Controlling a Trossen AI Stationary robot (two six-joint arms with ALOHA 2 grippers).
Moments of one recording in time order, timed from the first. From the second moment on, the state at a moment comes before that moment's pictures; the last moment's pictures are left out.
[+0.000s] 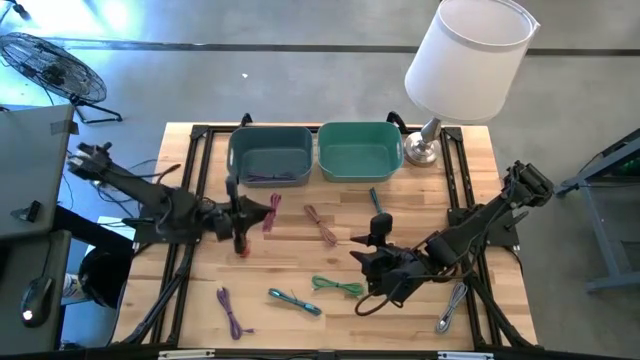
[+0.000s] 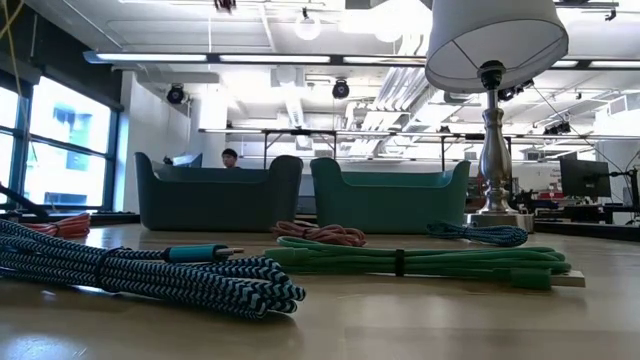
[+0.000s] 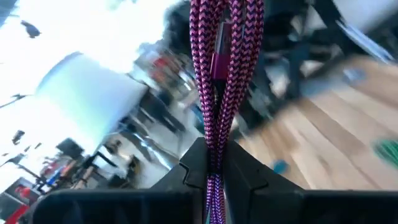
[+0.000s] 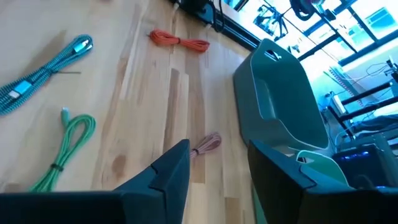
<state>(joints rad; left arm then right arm) -0.44 0.82 0.63 0.30 -0.52 0.75 0.61 1.55 1.27 -0.57 0.83 0.02</state>
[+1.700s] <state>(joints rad) -0.10 1.34 0.54 0.89 0.17 0.54 0.29 1.62 1.27 0.03 0.36 -0.25</state>
